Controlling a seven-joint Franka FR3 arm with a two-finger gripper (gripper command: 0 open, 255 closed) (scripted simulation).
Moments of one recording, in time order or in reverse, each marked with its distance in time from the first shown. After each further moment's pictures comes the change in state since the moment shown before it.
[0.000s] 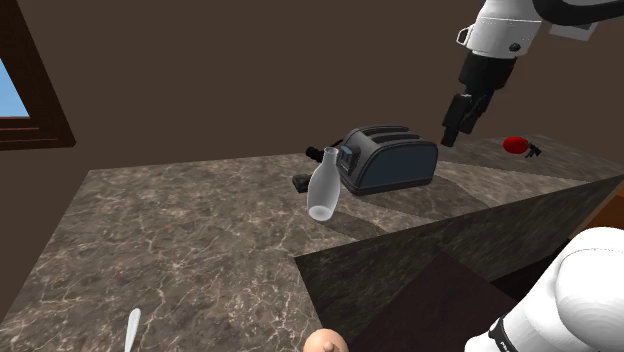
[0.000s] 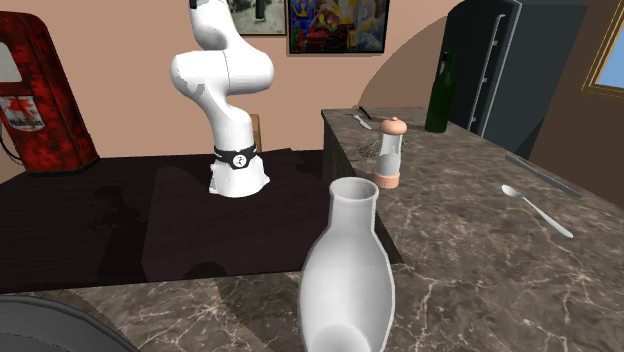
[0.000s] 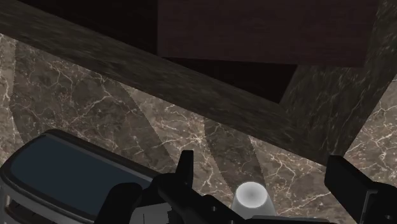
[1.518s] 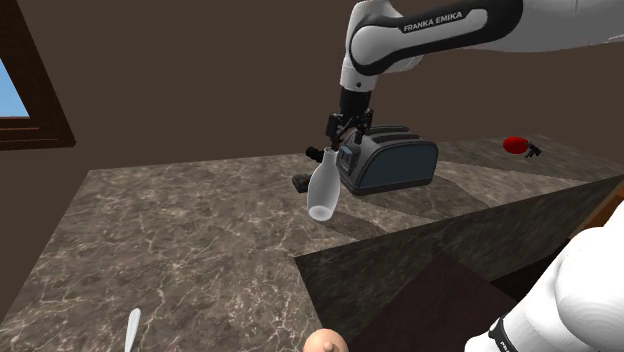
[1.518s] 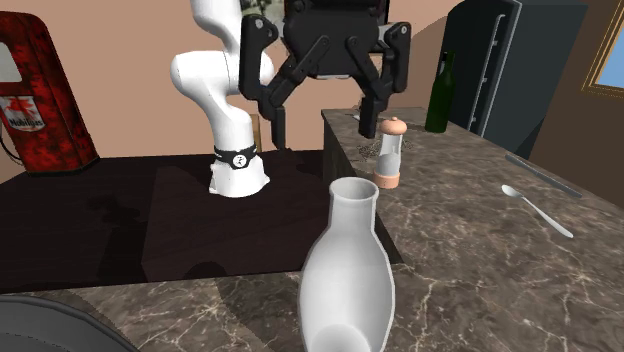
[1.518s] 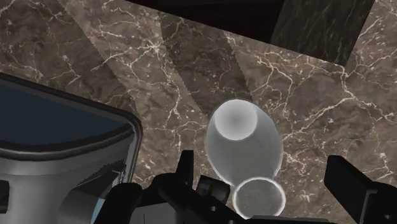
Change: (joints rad) arm 0.006 0.786 0.019 0.391 0.077 0.363 0.112
